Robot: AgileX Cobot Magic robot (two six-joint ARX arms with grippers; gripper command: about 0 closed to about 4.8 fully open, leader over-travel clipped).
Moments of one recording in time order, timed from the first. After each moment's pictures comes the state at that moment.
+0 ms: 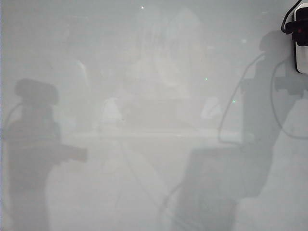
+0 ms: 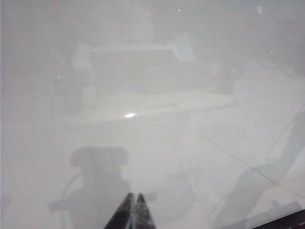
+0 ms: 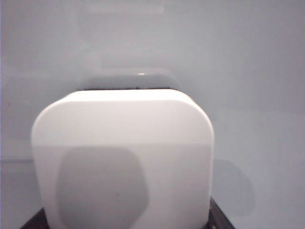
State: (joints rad) left arm 0.00 0.13 0.66 -0.55 0.35 0.01; right arm 0.02 1.17 0.46 0.87 0.15 -0.10
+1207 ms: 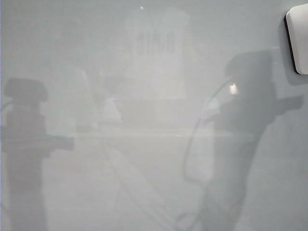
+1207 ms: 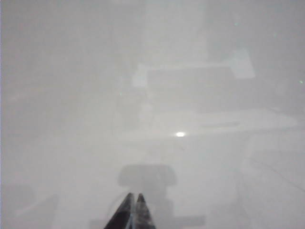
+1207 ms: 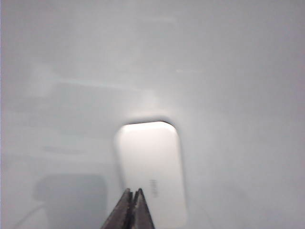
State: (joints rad) left arm 0.00 0.14 0.51 -0.30 0.13 0.05; right arm 0.08 0.39 0.51 0.03 0.08 -0.11
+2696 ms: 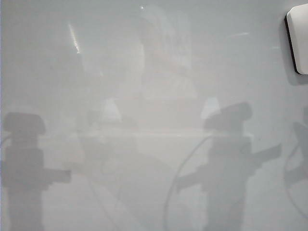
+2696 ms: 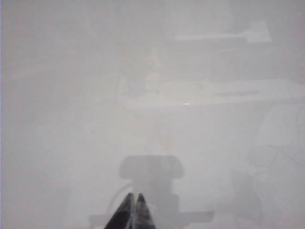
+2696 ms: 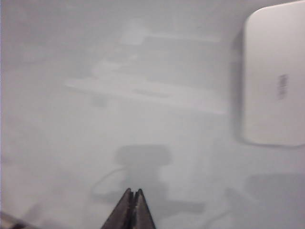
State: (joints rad) left arm 0.00 0.14 0.15 0.00 0.09 0.05; right arm 0.19 0.16 0.29 -0.14 -0.10 -0.05
